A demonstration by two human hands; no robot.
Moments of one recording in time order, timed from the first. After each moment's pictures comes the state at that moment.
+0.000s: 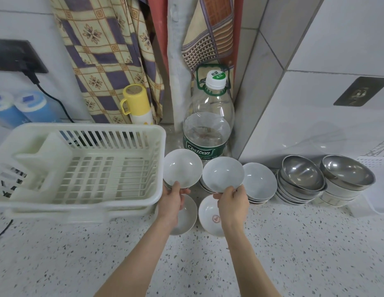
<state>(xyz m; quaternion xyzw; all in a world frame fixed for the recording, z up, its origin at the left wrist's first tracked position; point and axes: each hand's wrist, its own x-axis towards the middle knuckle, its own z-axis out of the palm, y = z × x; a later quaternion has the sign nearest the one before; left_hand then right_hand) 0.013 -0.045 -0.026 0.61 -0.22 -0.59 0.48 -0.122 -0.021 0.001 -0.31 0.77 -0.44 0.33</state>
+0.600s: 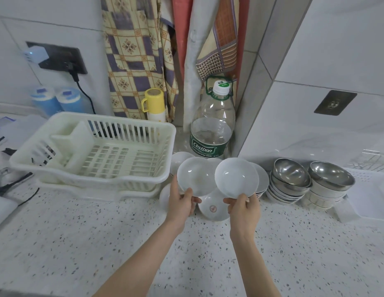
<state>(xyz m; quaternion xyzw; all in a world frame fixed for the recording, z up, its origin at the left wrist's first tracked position) -0.003 0.032 -0.005 0.55 -0.33 -0.57 0.51 -0.141 0.053 0.020 -0.29 0.69 -0.56 0.35</state>
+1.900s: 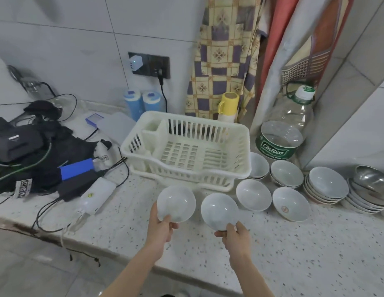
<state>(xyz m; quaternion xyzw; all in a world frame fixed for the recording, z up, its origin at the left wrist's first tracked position) 0.259 0.147 -0.042 0.70 -0.24 -0.50 0.45 0.056 0.136 -0.039 -0.33 0.69 -0.37 0.53</state>
